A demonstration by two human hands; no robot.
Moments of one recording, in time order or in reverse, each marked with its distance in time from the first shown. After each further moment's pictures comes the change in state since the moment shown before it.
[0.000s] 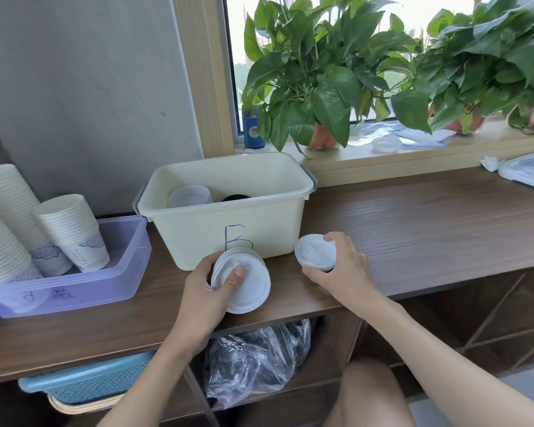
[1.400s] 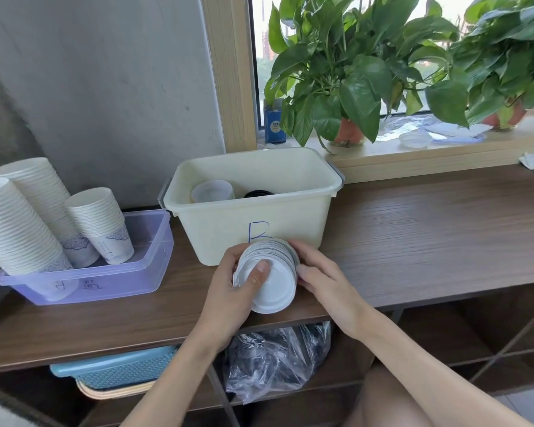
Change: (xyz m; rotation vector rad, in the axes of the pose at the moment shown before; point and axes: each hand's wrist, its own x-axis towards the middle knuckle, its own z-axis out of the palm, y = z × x) left_hand -0.003 0.005 0.001 -0.024 -0.028 0.046; right_hand -0.026 -0.056 0.029 0.846 -0.453 -0.075
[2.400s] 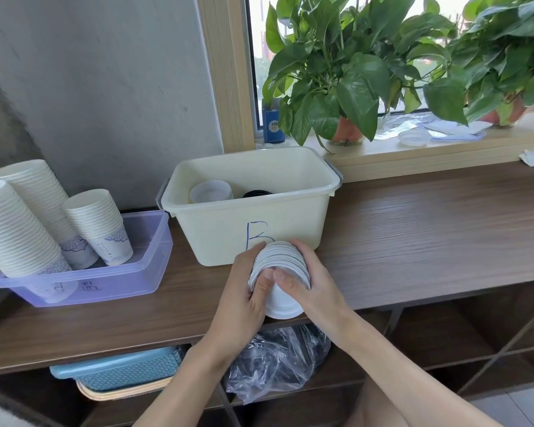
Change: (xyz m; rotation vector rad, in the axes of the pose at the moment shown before) left_hand -0.004 -0.010 0.012 0.257 -0.069 0.161; right_hand -0.005 0.002 0.020 -0.107 0.149 0.024
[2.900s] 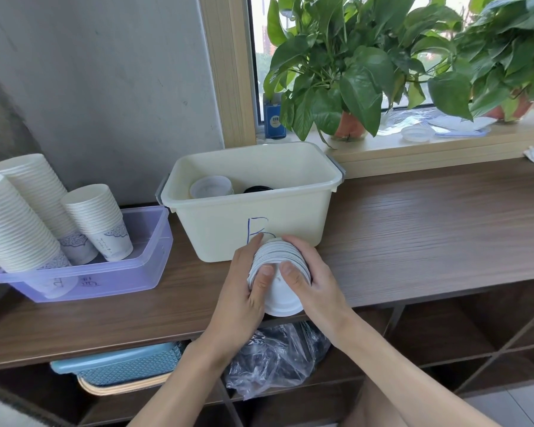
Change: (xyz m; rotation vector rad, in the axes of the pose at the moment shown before) left_hand 0.000 0.001 -0.002 0.002 -0.006 0.008; right_hand 0.001 0.006 0.005 -0.001 0.044 -0.138
